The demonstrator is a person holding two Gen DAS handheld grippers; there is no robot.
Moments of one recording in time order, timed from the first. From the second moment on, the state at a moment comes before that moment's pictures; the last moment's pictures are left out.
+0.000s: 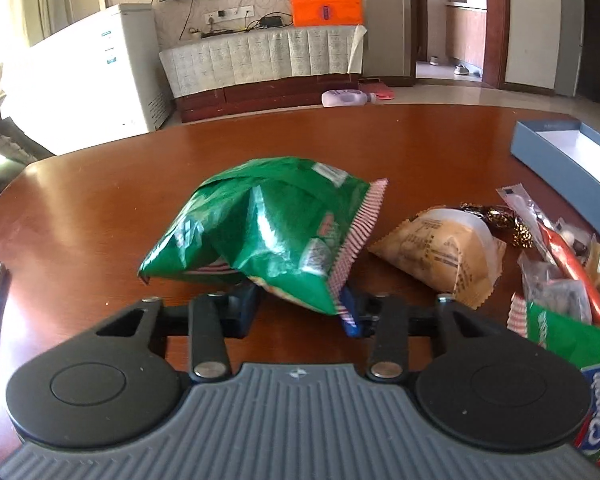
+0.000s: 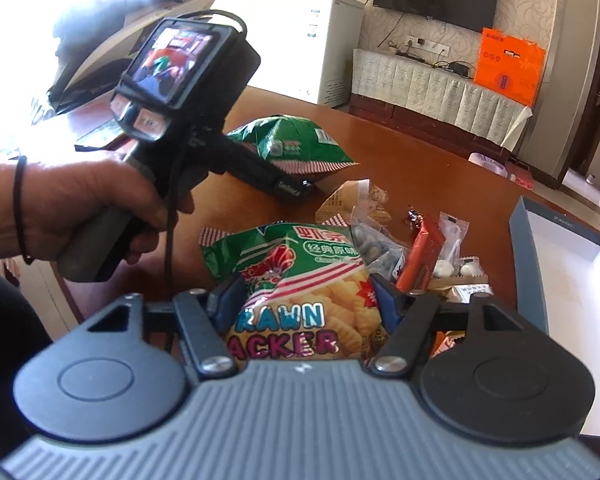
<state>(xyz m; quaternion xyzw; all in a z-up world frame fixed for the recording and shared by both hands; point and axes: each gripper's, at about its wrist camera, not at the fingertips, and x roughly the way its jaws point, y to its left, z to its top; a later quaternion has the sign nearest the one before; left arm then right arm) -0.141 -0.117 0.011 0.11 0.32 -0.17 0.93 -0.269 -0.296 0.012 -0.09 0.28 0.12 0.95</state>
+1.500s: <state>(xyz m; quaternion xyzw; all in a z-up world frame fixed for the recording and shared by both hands) -0.193 -0.153 -0.018 0.29 0.20 -0.14 0.93 -0.228 -0.351 0.030 0.04 0.20 0.05 0.98</state>
